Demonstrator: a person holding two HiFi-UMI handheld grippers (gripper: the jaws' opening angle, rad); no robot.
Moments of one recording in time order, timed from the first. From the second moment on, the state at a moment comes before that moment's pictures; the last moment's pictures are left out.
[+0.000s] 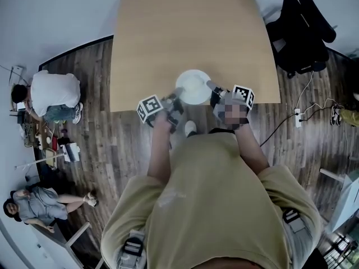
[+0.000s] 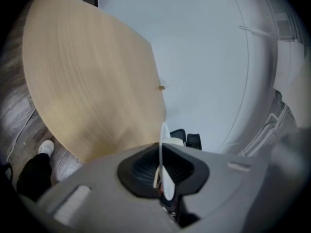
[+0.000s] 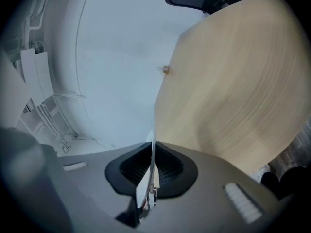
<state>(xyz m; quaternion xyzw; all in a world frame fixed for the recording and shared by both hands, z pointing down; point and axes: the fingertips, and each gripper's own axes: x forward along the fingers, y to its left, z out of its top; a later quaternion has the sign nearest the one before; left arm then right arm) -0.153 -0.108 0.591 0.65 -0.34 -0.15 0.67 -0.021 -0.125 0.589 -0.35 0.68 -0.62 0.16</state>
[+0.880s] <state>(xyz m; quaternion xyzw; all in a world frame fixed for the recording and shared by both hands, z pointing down) -0.148 -0.207 0.662 0.69 -0.35 -0.03 0.63 -0.021 -0.212 0.665 -0.38 0.69 -0.61 0.07</state>
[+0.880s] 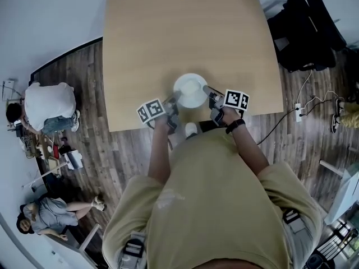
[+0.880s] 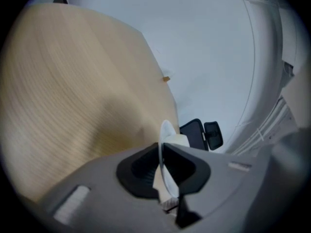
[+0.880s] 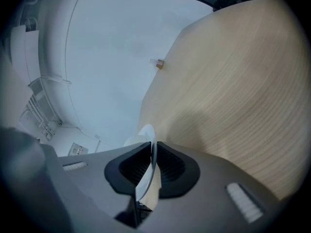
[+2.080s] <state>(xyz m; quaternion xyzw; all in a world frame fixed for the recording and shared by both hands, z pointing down) -0.134 -0.289 0.737 0.70 -0.43 0.16 0.55 -0.010 -0.301 0.731 -0.40 0.68 -0.61 -0.03</state>
